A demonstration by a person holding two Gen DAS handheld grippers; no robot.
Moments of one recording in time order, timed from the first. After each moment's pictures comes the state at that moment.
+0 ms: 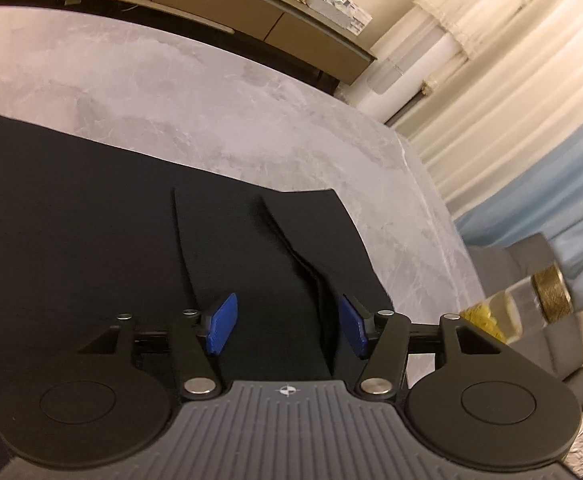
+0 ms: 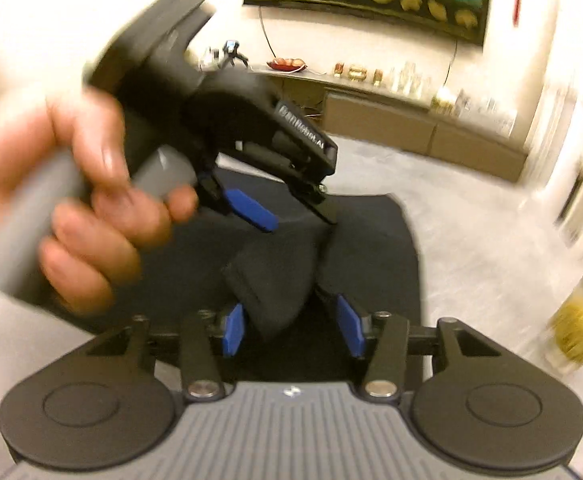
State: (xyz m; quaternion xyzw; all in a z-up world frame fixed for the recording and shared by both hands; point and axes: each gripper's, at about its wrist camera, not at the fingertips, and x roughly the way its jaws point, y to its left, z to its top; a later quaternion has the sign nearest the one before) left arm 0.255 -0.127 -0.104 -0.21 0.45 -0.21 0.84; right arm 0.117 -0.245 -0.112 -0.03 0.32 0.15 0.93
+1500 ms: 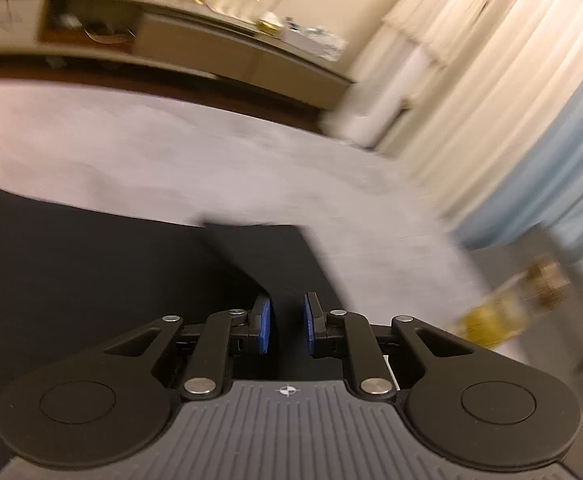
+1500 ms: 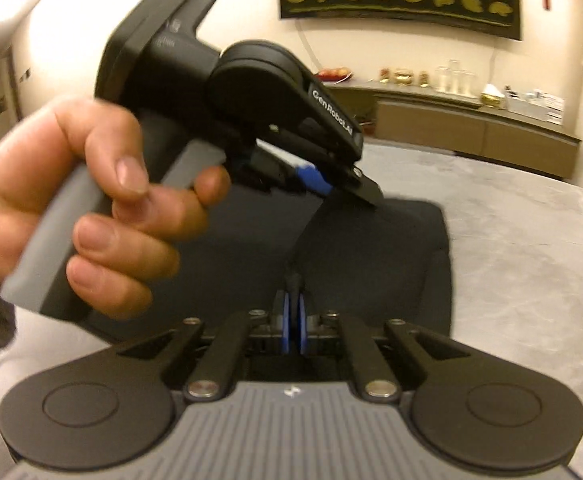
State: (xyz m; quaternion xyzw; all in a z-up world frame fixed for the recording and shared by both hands) left arm 0.246 -0.103 -0.074 -0.13 0.40 -0.21 0.88; right arm 0.140 -0.206 -0.125 -0.04 0.32 0.21 0.92
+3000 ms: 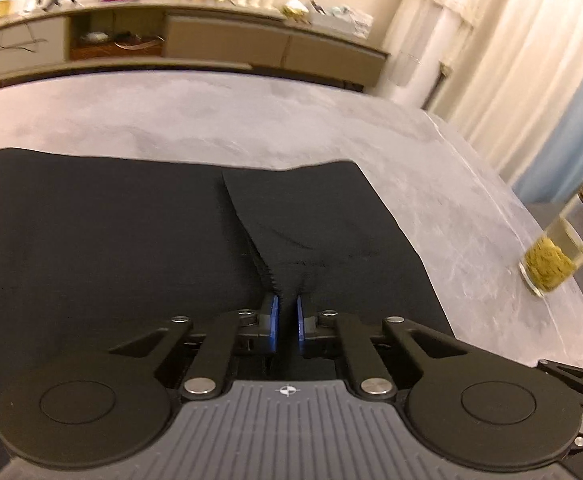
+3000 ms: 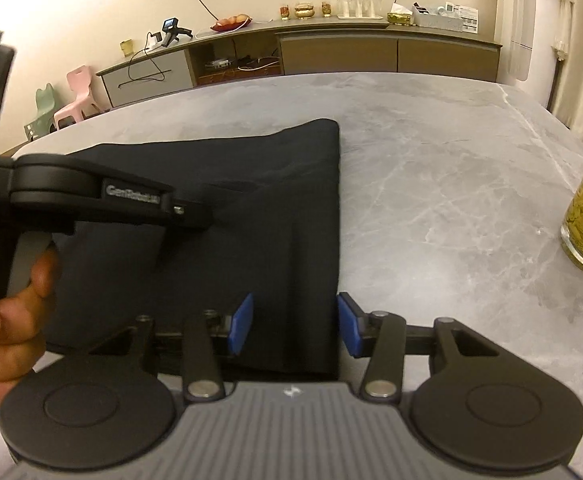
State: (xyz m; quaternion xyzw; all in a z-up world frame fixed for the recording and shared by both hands) left arm 0.209 -0.122 -0.102 -0.07 0.40 -0.16 0.90; right arm 0.157 -0.258 -0.134 0.03 0.40 0.08 0.91
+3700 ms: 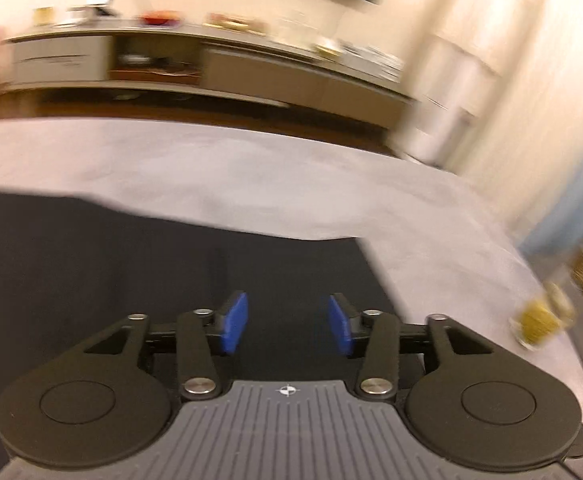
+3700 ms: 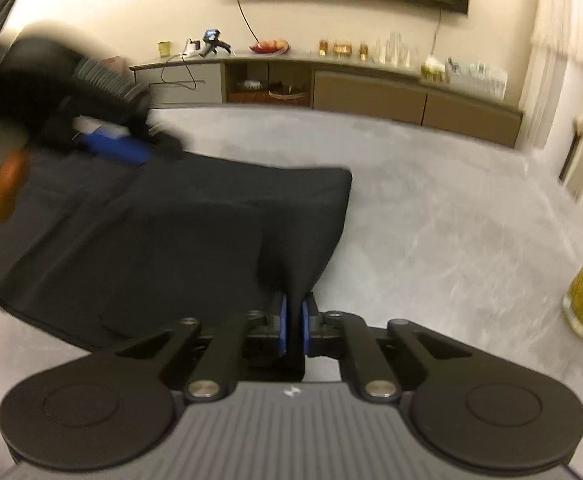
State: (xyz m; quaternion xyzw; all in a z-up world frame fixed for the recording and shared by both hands) left arm 0.215 -0.094 -0.037 -0.08 0.39 -0.16 0.90; right arm 0.136 -0.219 -0.115 -0.06 0.34 0.10 0.93
